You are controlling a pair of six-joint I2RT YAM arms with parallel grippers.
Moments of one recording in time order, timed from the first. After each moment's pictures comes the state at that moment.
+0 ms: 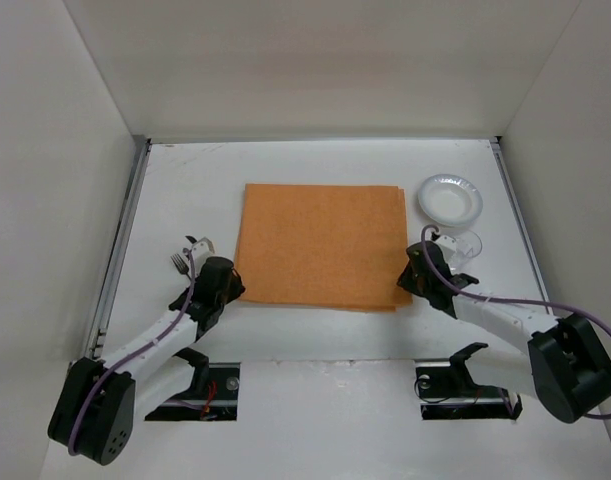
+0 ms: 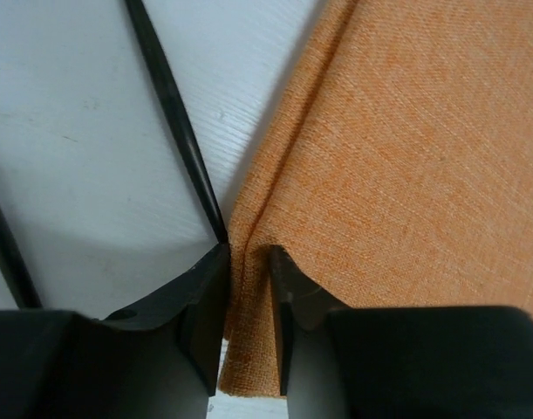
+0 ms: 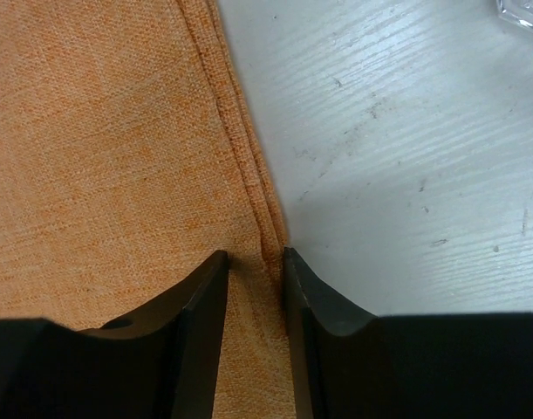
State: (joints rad) left arm -0.41 0.94 0.26 -0.09 -0.32 -0.82; right arm 0.47 1.15 0.44 -0.17 0.33 0.82
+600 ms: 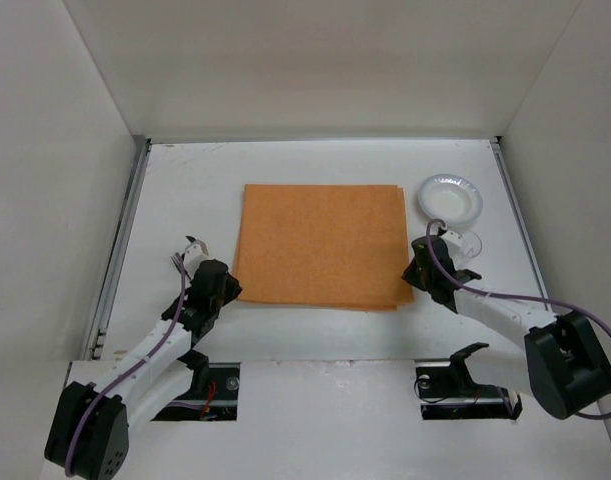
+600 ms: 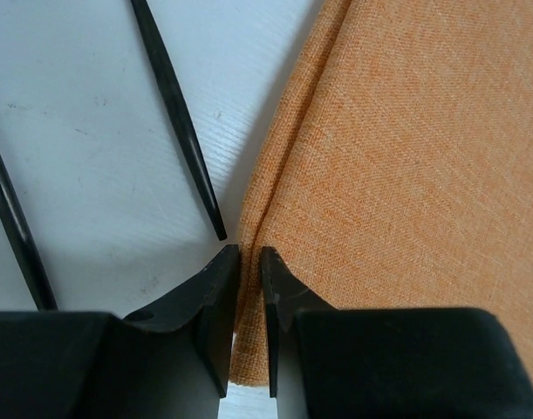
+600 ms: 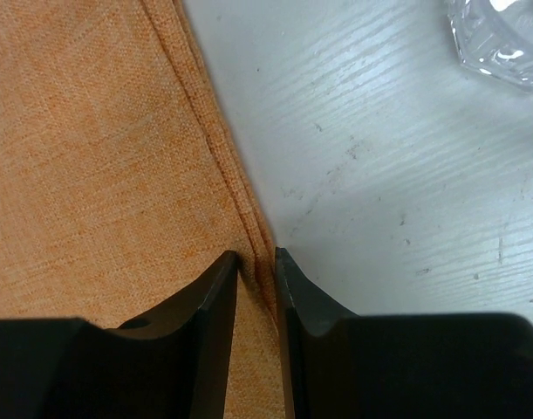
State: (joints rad) left arm -0.40 0.81 0.25 -0.15 -0.32 -0.85; right arm 0.40 1.17 0.46 -0.14 0.33 0.81
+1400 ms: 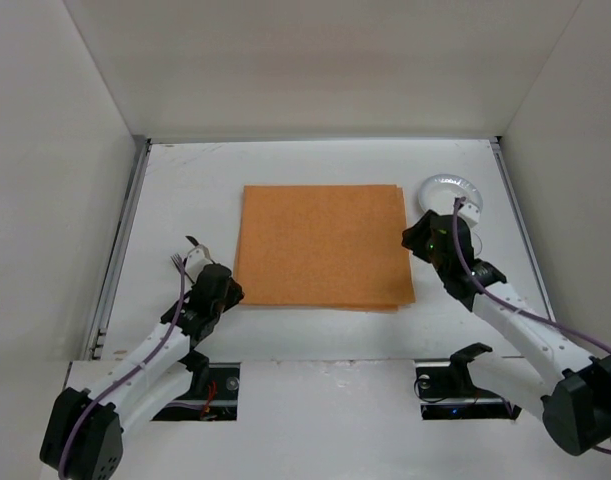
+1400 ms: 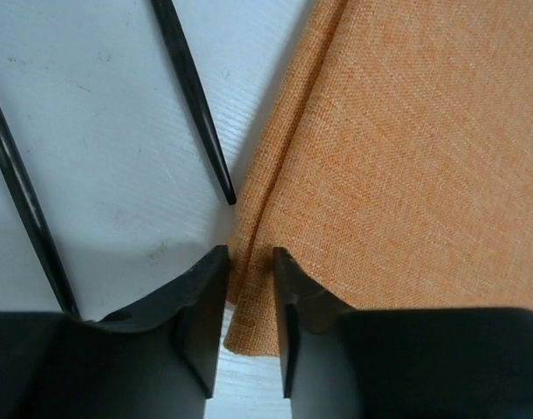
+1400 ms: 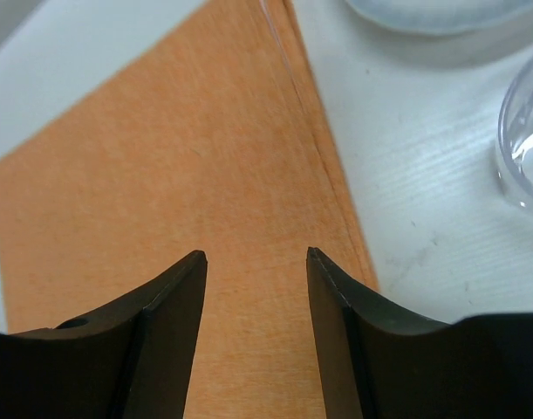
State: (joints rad) left arm -0.45 0.76 0.25 -0.25 -0.33 -0.88; right arm 0.40 0.99 0.62 -0.19 0.34 0.76
